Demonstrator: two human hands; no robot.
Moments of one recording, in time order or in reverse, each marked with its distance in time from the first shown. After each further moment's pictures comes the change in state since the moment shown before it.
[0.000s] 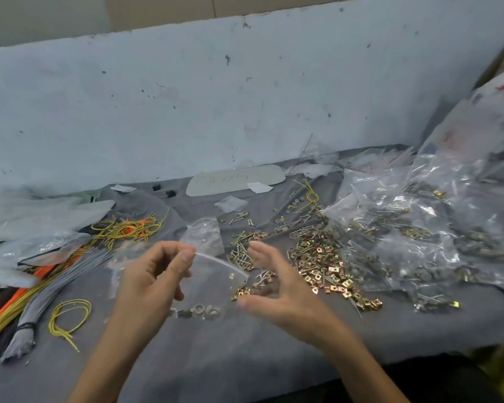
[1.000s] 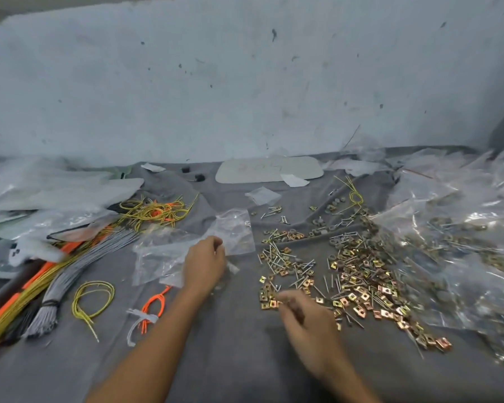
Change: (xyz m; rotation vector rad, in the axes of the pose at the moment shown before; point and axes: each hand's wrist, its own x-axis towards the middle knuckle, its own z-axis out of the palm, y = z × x) left_hand 0.106 -0.190 0.028 0.694 0.069 -0.244; right_hand 0.029 0.092 0.042 -0.257 0.225 0.047
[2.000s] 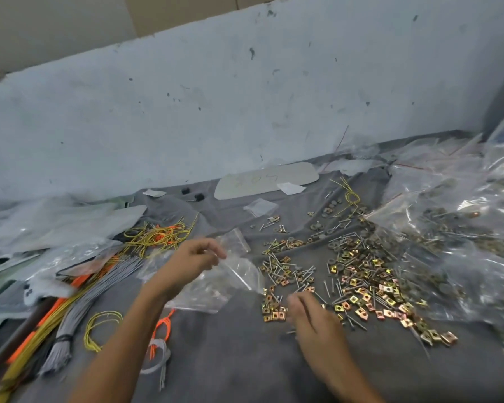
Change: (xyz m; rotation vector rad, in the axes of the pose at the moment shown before) left_hand 0.010 0.044 -0.087 -0.351 -0.430 0.055; right_hand 0.005 0.001 -0.002 0.056 0.122 0.062
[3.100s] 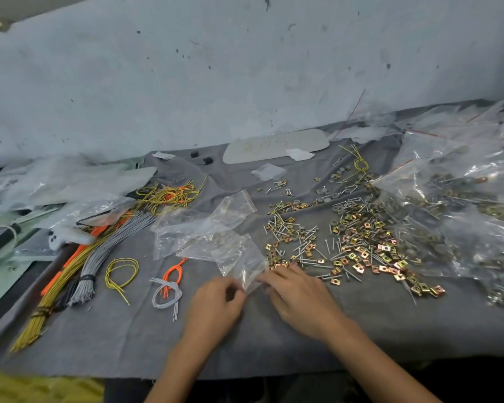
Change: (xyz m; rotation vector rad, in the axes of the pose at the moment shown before) left_hand -0.132 -0.053 0.096 0.473 0.235 -0.068; right_hand -0.011 -0.002 0.010 -0.592 -0.405 -0.384
